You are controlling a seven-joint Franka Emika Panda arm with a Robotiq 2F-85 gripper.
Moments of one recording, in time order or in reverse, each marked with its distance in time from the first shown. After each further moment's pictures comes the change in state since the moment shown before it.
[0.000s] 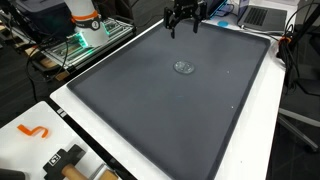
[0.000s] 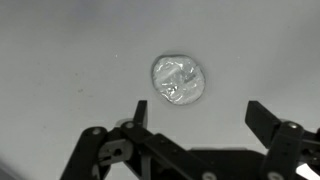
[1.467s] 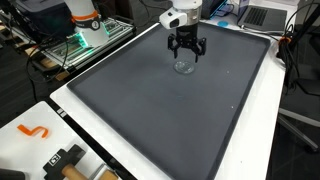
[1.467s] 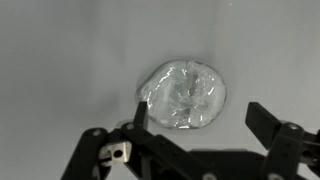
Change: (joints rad) arm 0.039 0.234 -0.063 0.009 0.083 0.264 0.646
